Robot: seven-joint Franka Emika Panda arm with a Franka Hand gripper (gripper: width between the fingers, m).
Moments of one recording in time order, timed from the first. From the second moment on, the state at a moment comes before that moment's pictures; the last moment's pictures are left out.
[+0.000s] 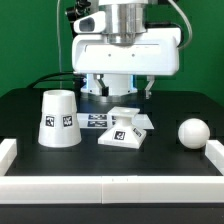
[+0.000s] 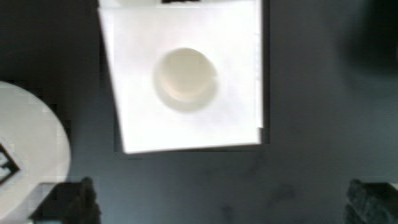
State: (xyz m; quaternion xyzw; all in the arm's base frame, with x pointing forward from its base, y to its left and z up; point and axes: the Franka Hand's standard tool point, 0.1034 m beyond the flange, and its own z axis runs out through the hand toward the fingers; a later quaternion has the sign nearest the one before) arm 0.440 -0.008 0.089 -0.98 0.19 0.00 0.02
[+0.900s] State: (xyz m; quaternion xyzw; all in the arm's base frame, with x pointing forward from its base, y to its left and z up) arm 0.427 -0.004 0.050 -0.98 0.18 0.00 0.02
